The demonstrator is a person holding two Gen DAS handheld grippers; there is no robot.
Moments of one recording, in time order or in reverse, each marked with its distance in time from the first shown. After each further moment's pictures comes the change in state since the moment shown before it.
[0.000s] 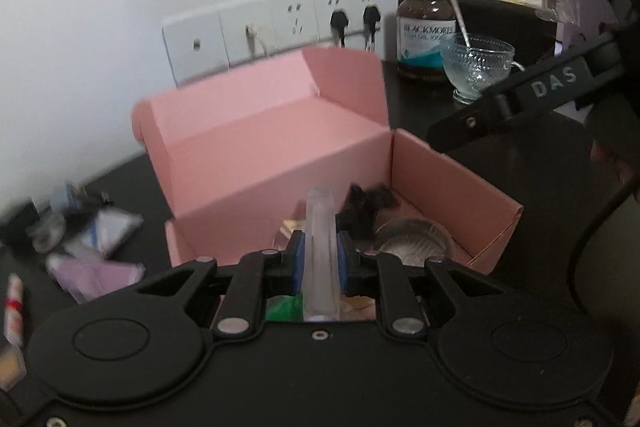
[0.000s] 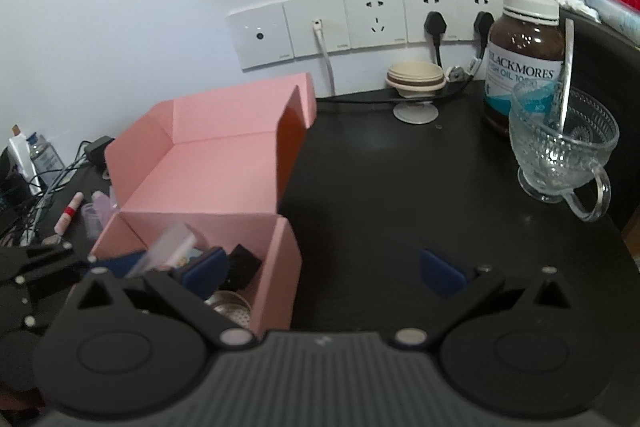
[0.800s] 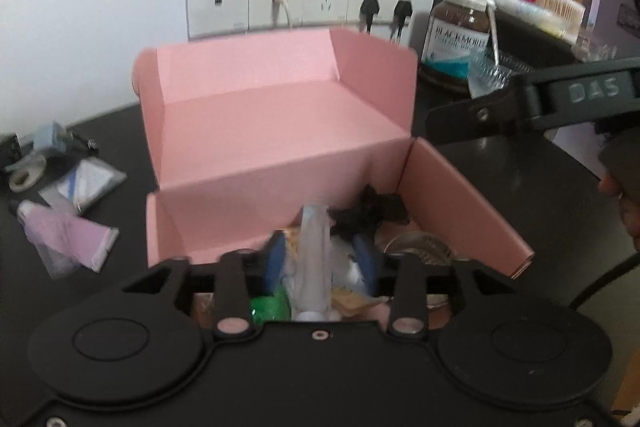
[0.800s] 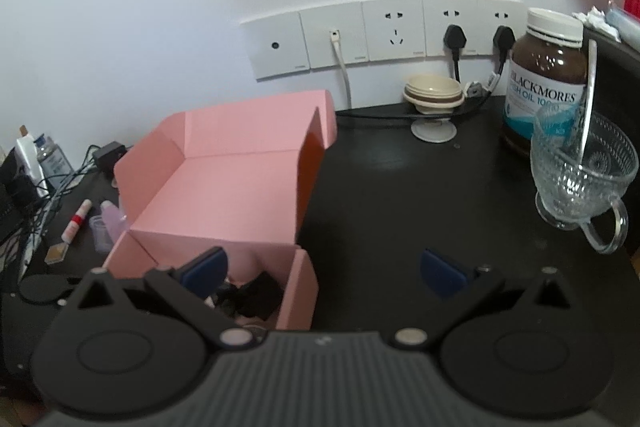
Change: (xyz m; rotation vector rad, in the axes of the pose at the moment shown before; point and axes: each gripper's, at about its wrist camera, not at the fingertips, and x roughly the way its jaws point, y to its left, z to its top) left arm 0.010 0.005 0.011 -0.137 0.029 -0.015; right arm 0.007 0.013 0.016 -0.027 -0.011 0.027
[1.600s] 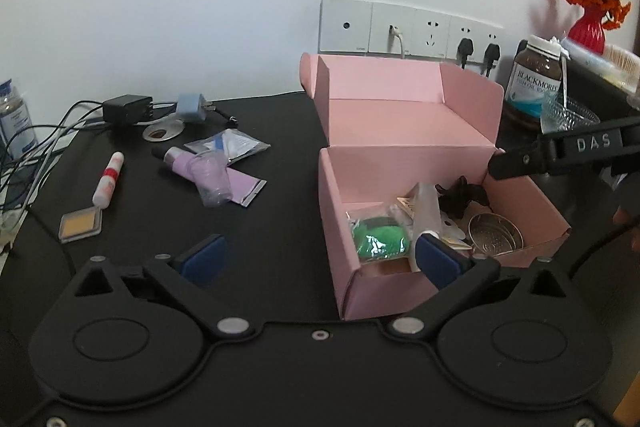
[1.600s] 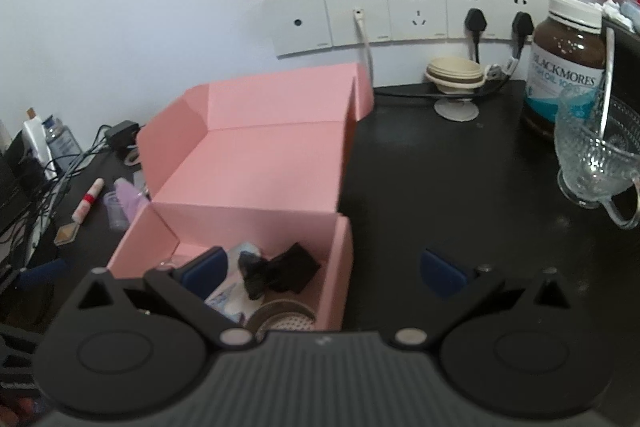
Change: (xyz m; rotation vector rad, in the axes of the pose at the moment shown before) left arm -0.078 0.036 -0.044 -0.184 -0.066 0.235; right arm 0.002 0.025 -0.014 -0.016 0.045 0.019
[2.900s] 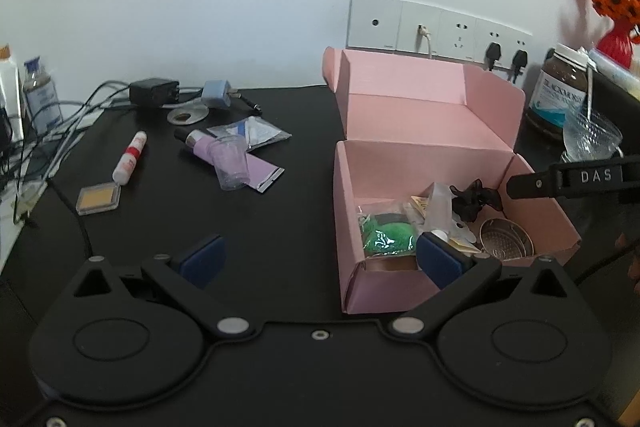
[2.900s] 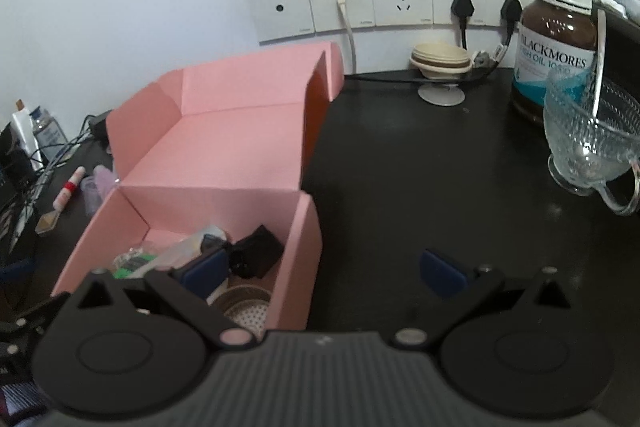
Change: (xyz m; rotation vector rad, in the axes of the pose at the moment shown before) left arm 0.000 -0.005 -0.005 -0.086 0.020 0.077; right arm 0.013 -0.021 -0.010 0.003 0.007 -0.025
